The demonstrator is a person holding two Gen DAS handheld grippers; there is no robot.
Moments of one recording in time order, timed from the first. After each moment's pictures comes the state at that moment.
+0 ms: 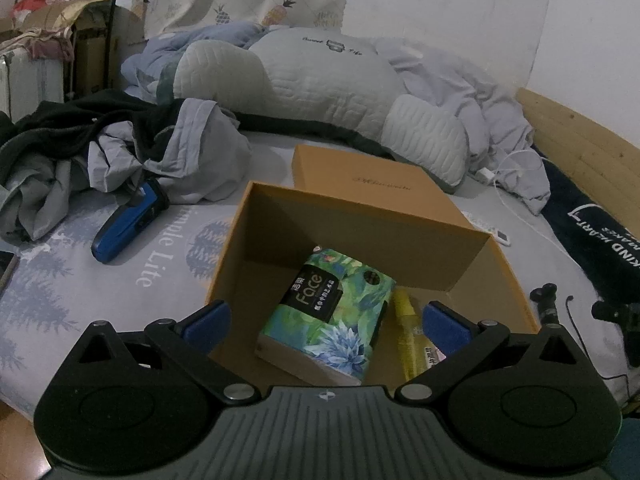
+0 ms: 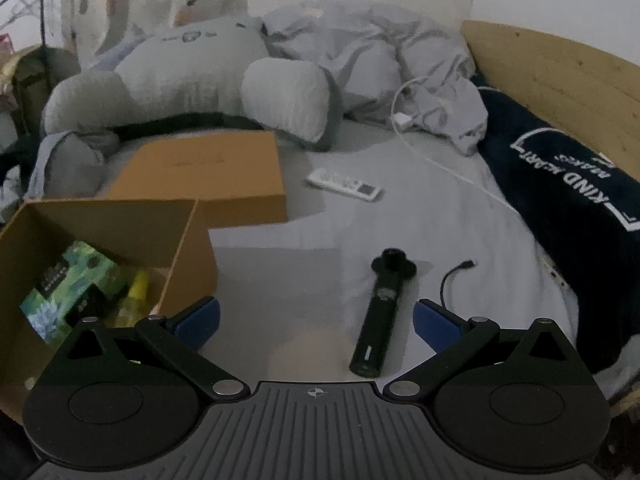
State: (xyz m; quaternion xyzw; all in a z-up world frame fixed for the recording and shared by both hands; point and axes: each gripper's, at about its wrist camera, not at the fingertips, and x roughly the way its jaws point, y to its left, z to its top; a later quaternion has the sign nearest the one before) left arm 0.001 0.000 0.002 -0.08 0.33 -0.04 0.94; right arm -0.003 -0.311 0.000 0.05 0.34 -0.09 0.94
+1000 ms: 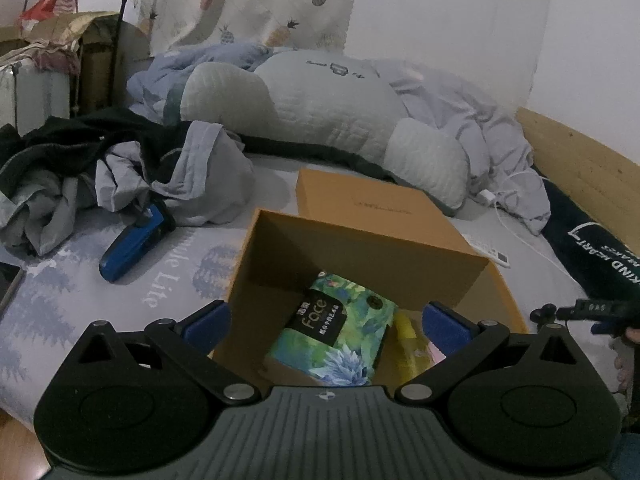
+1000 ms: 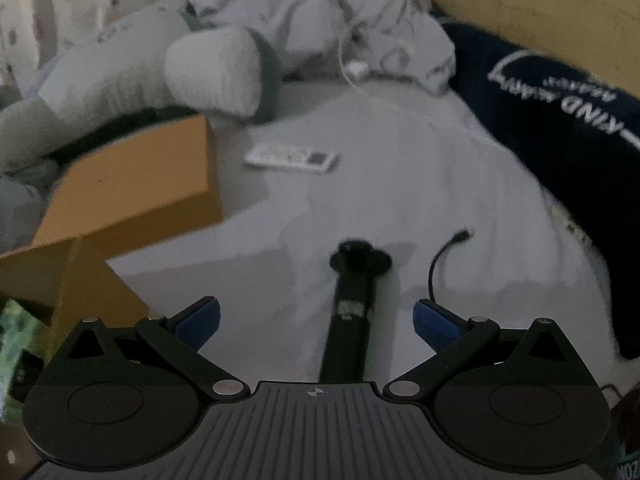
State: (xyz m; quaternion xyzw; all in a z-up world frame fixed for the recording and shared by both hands) left arm -0.002 0.007 0.011 -0.09 0.30 -0.03 0.95; right arm 0.074 -0.386 -0.066 0.14 0.39 -0.14 0.90
